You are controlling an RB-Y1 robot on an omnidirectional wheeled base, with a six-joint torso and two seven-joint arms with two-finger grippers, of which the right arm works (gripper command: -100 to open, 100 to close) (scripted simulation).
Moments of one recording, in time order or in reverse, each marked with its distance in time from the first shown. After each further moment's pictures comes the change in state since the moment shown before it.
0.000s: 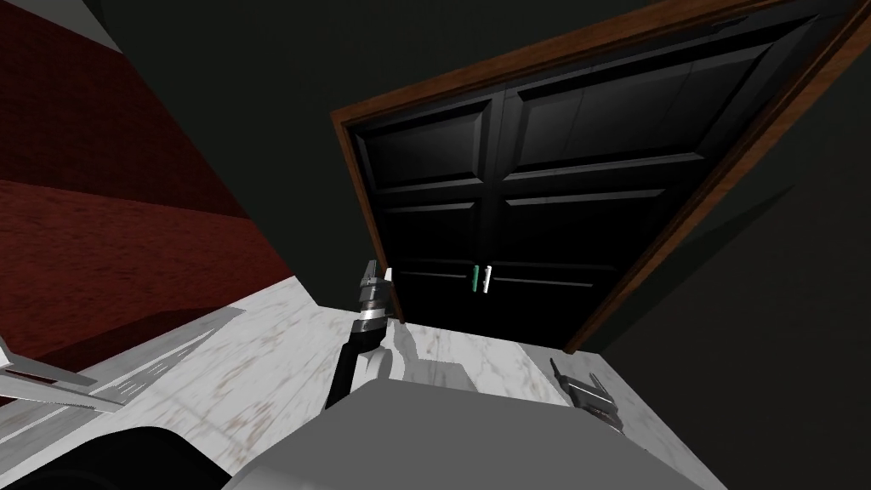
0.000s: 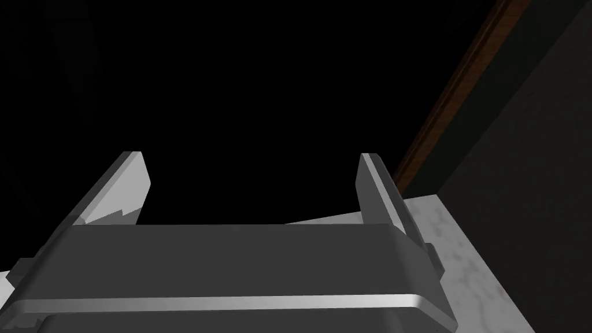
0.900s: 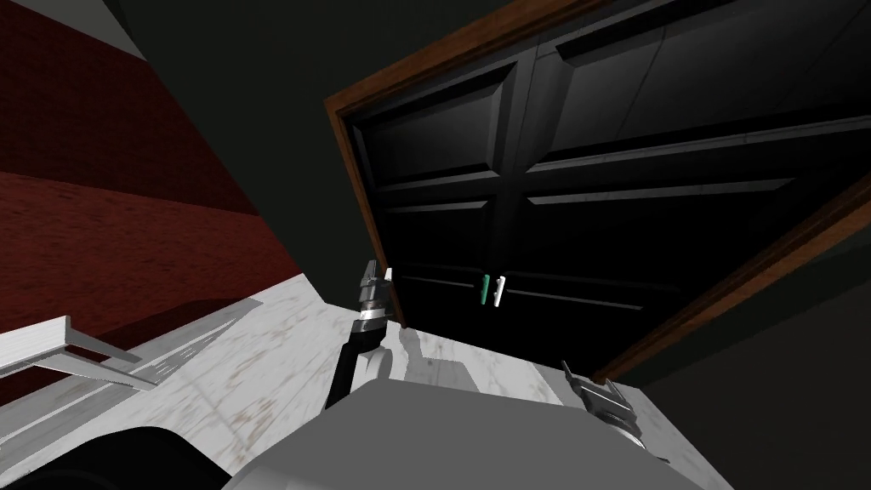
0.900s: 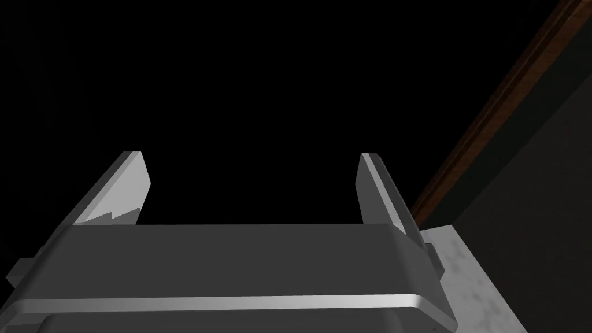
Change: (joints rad) arm 0.001 -0.018 -0.047 0.010 -0.025 0.001 -0.008
